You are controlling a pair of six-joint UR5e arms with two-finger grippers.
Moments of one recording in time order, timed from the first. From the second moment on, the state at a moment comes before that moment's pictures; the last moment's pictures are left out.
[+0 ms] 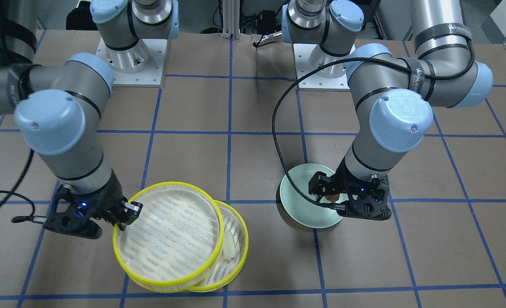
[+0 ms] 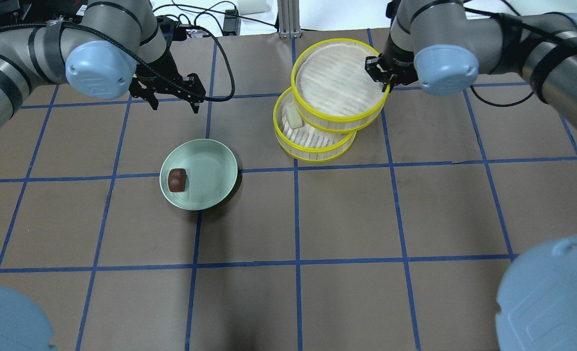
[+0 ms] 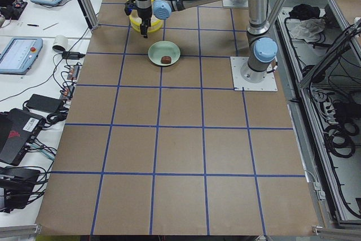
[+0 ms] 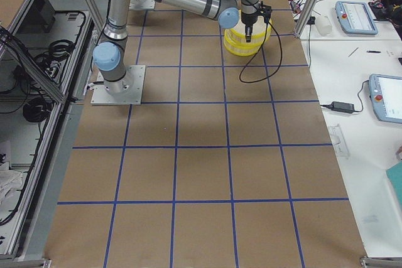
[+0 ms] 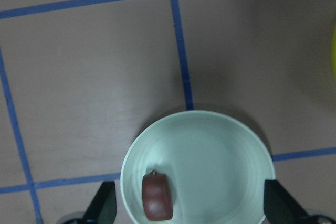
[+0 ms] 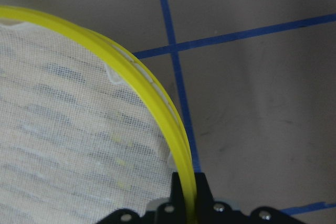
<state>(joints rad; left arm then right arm) -1.57 -1.91 -1.53 -1.27 1.61 0.12 1.60 -1.18 1.54 -2.10 -1.57 0.23</state>
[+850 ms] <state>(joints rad) -1.55 -1.94 -1.76 -1.24 1.65 0.13 1.67 -1.08 1.53 -2.15 -1.54 0.38</state>
